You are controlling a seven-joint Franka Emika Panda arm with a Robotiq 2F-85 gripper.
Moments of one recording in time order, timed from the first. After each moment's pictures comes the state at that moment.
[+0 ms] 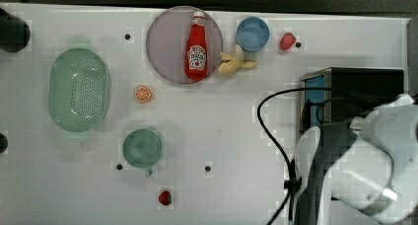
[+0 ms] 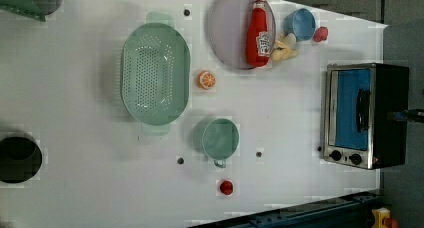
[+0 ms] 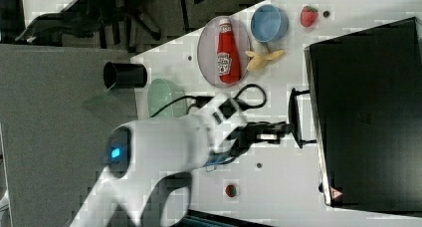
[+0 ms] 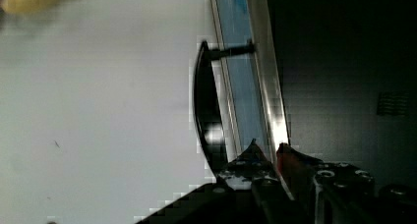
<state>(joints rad) -0.07 0.05 -0.47 -2.09 -0.06 0.57 -1.12</state>
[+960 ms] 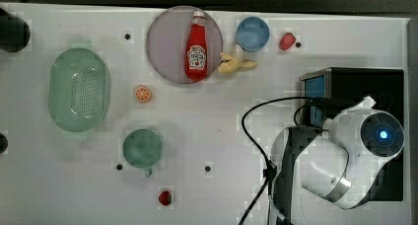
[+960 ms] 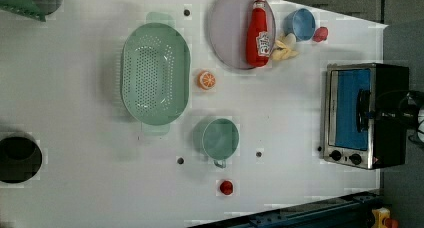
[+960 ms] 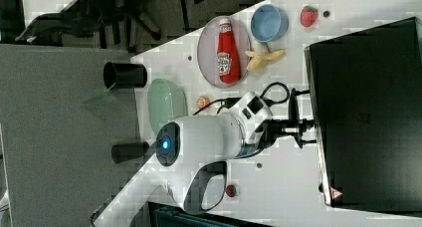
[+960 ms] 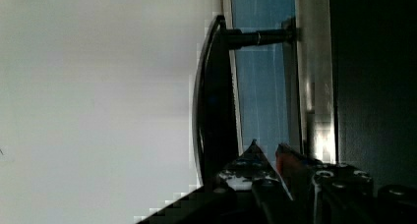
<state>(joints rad) -0.06 0.16 -0.46 -2.23 -0.06 0.84 -1.16</state>
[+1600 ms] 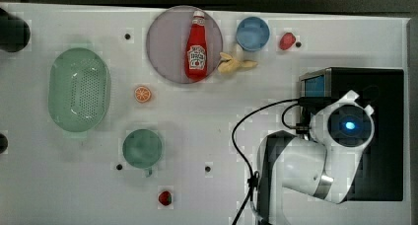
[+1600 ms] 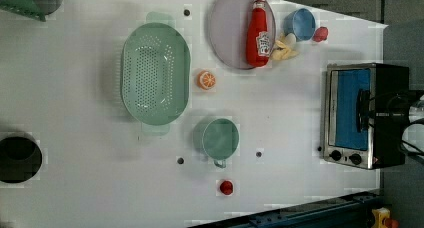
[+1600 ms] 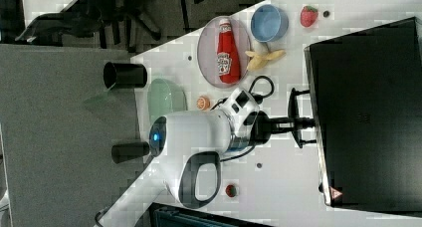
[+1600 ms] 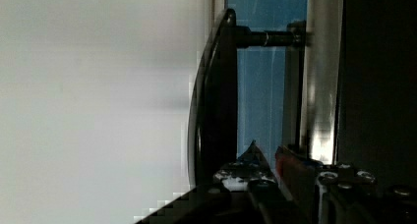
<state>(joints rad) -0.04 0.16 -0.44 -2.25 -0.28 0.87 -1.04</state>
